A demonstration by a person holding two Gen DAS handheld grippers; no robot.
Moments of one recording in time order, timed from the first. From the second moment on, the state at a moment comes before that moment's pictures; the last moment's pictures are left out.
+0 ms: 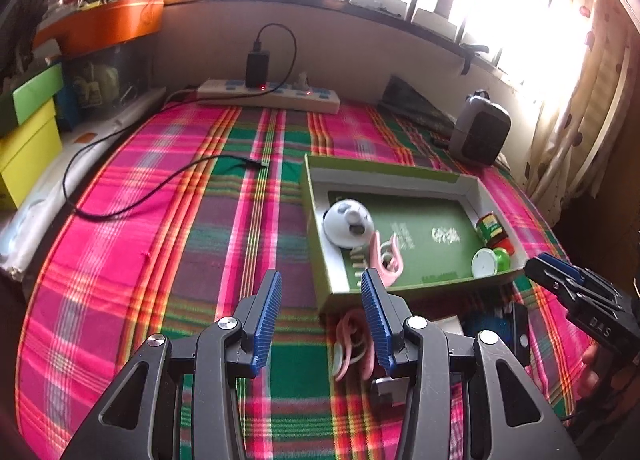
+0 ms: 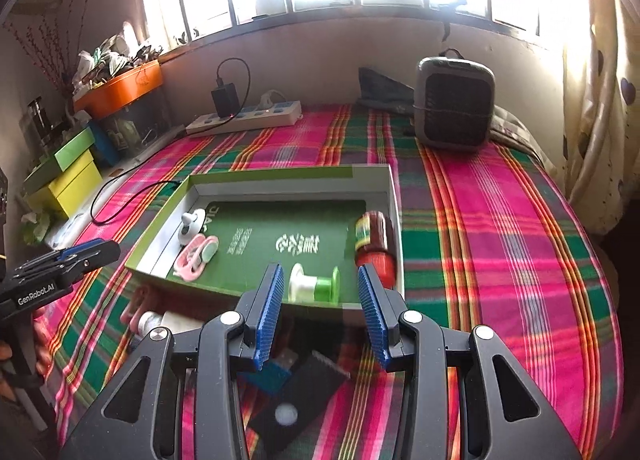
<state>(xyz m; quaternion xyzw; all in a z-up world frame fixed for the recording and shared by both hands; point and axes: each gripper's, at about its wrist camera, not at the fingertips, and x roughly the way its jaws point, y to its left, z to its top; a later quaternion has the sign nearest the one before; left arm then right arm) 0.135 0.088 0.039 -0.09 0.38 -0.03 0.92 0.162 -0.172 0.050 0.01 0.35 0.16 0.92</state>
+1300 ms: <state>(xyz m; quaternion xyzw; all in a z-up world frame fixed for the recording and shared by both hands) 0.133 0.096 0.015 -0.13 0.39 -0.05 0.91 0.118 -0.169 0.012 0.01 0.41 0.09 0.91</state>
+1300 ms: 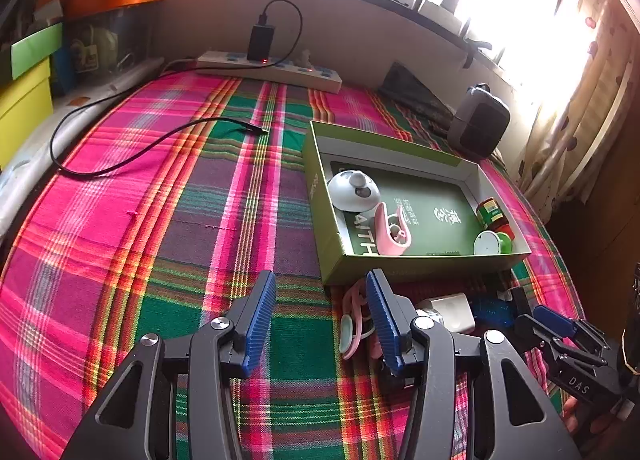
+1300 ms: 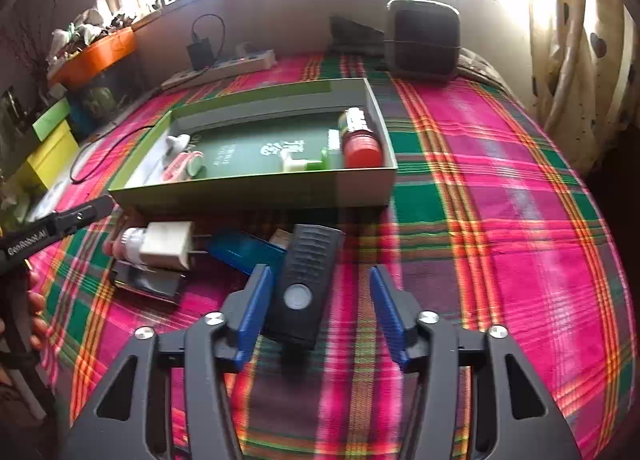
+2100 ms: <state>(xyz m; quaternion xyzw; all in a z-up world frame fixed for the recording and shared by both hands) 0.130 0.088 0.015 -0.11 0.40 -0.05 0.91 0.125 -0.168 0.006 -0.02 0.42 0.11 0.90</state>
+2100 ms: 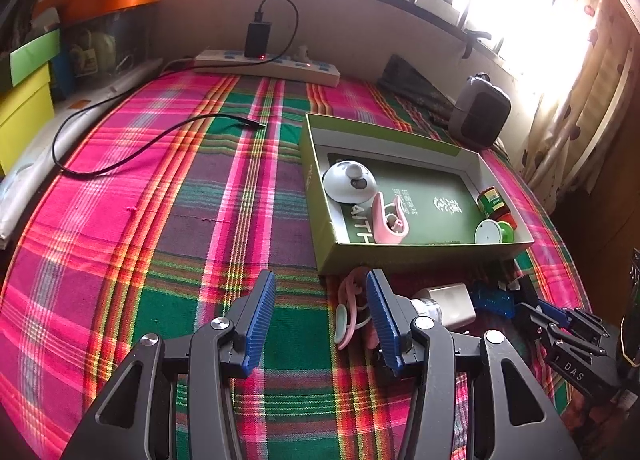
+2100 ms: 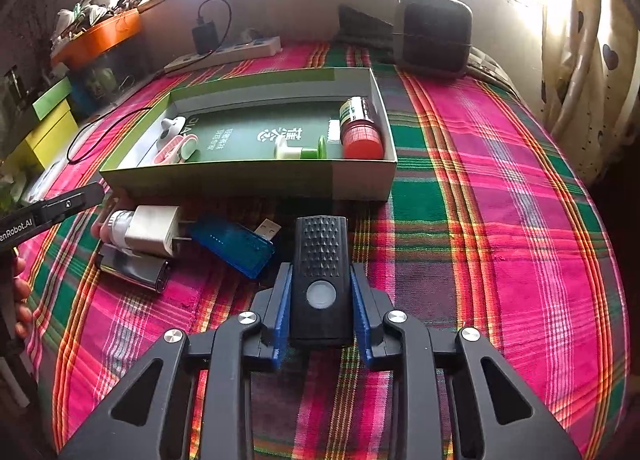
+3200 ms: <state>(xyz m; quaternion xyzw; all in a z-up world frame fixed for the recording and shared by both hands) 0.141 0.059 0.005 -0.04 0.43 -0.02 0.90 0.125 -0.185 0.007 0.01 0.41 0.11 0.90</state>
